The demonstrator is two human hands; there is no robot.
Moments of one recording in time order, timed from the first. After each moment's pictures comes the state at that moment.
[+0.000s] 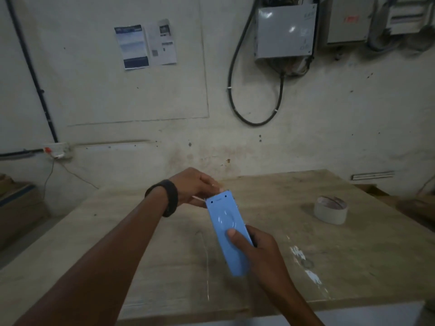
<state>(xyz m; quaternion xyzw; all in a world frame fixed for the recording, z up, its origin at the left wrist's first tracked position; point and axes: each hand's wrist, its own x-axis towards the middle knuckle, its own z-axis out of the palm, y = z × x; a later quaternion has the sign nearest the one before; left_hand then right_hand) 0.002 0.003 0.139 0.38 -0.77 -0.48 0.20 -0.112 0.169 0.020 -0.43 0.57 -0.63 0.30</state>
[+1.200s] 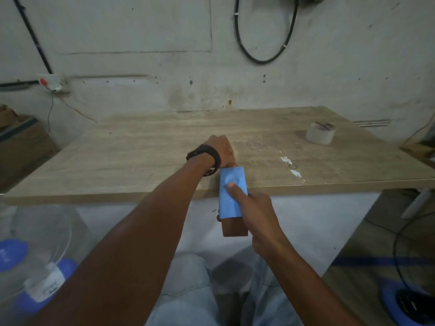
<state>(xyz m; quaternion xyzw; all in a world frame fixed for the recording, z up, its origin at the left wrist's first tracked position) -0.006 0.091 0.031 0.44 -0.87 -0.17 0.10 -0.029 0.273 -0.029 -0.27 0.66 -0.58 0.40</state>
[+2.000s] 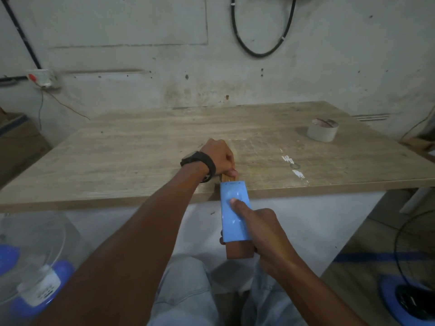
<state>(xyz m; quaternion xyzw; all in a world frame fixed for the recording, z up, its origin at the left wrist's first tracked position) -0.003 0.080 0.011 0.40 -0.89 -0.20 0.11 -0.038 0.279 -0.045 -0.24 0.67 -0.54 0.44</state>
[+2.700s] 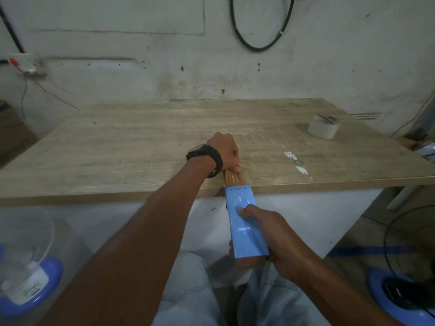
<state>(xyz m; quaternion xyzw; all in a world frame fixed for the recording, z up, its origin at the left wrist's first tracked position) -0.006 0.079 0.010 0.38 -0.90 -0.17 0.10 -0.037 0.293 -0.034 -0.22 0.70 -0.46 0.50</state>
